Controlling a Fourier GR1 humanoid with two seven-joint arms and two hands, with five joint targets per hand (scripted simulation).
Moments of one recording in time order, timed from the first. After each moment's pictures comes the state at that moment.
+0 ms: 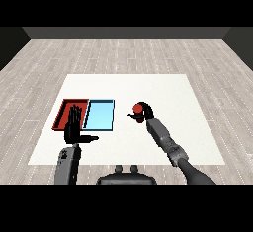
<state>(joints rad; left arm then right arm) 0.01 0.03 0.06 -1.65 0.14 -0.10 -0.44 -0.82 -0.01 0.05 -0.29 -0.28 -0.15 -0.52</state>
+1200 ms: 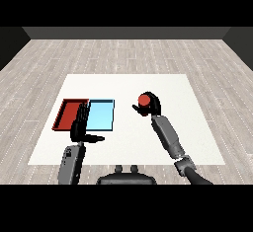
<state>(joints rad) -0.02 0.02 -0.02 -1.68 0.10 -0.10 -0.38 -0.63 -0.08 0.12 -0.93 -0.26 -0.22 -0.41</state>
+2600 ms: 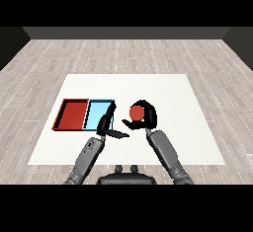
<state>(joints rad) -0.22 0.00 -0.34 -1.45 0.06 0.18 -0.23 -0.36 0.00 0.33 -1.52 -0.12 -0.38 -0.28</state>
